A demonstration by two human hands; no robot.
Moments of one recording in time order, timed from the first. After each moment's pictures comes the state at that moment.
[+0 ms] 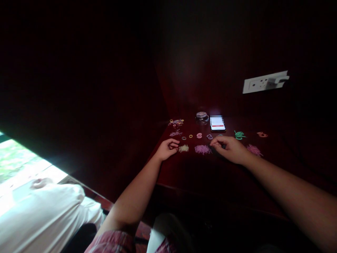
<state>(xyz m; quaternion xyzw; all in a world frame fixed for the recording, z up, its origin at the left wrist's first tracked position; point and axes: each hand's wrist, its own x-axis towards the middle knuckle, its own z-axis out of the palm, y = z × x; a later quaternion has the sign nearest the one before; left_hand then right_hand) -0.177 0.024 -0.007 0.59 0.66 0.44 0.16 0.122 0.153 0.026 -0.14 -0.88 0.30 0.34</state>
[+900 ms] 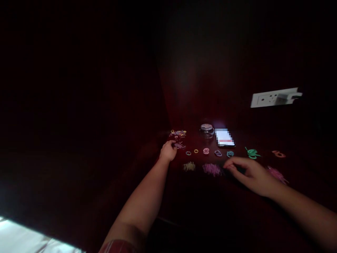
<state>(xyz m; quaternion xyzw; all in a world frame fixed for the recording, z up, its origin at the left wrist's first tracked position) -0.223 0.103 -0.011 0.48 0.81 0.34 -0.01 0.128 0.150 0.028 -0.16 -0.91 0.27 0.29</state>
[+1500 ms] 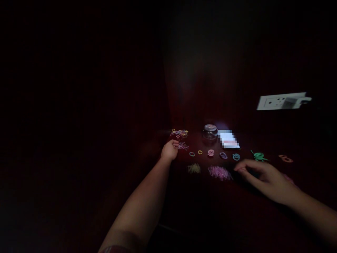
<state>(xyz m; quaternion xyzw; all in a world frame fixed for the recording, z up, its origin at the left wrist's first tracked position) -0.232 0.111 -0.017 0.47 0.78 0.42 0.05 0.133 0.151 0.031 -0.21 -0.90 0.25 0.28</state>
